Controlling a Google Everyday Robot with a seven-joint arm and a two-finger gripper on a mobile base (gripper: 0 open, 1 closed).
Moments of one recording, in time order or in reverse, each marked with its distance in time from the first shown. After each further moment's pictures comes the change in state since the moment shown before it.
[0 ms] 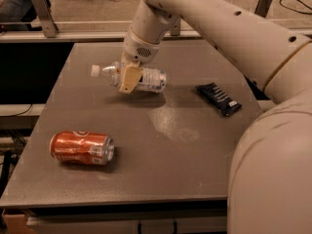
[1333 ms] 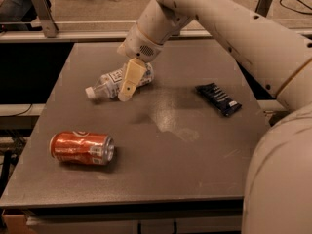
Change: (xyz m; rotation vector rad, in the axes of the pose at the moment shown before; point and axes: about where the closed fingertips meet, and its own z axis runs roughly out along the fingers) arm -0.020 0.003 -0.010 0.008 -0.180 0.016
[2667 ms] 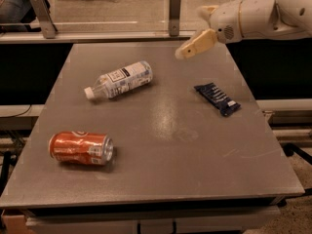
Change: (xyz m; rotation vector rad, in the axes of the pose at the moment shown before) arm 0.100 -0.061 -0.178 0.496 -0.432 0.228
